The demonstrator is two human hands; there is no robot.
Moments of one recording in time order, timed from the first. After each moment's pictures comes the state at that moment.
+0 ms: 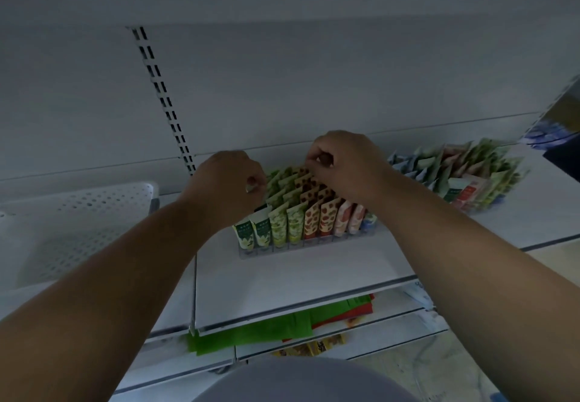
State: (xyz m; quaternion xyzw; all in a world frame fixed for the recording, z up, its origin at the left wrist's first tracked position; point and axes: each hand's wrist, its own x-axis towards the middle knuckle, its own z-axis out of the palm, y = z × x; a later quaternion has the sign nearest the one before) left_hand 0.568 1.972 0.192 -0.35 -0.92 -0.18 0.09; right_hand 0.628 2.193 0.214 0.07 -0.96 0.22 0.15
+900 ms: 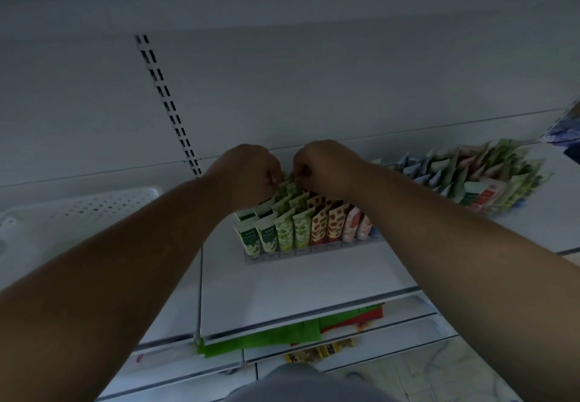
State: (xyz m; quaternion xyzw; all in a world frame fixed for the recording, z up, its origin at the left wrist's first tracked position) left_hand 0.541 2.001 0.206 -0.36 -0.93 -0.10 -0.02; right_hand 0.578 2.180 0.194 0.11 -0.98 0.14 0.03
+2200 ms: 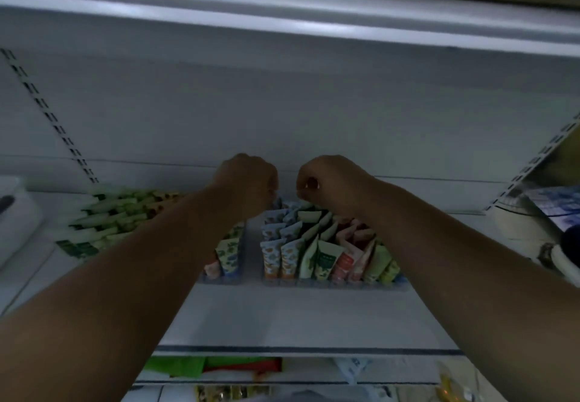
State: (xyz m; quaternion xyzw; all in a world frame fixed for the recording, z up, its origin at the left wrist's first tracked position) left_hand 0.568 2.252 0.203 -0.24 -0.97 -0.04 0.00; right_hand 0.597 2.438 0.215 0.22 -0.97 0.14 0.02
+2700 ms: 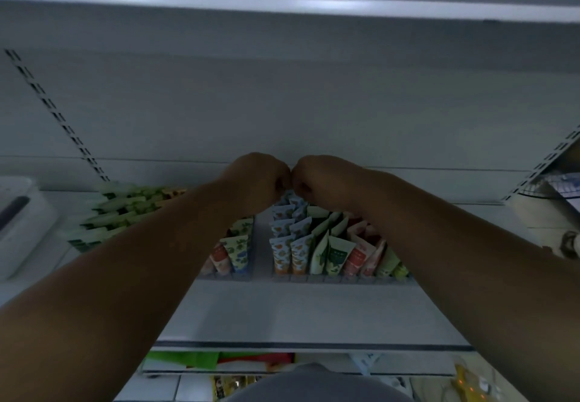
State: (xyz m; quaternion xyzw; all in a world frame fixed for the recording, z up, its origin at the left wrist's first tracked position) left_hand 0.561 2.250 0.198 -0.29 -0.96 -0.06 -0.03; right_hand 0.574 2.420 0.196 0.27 -0.96 0.07 -0.06
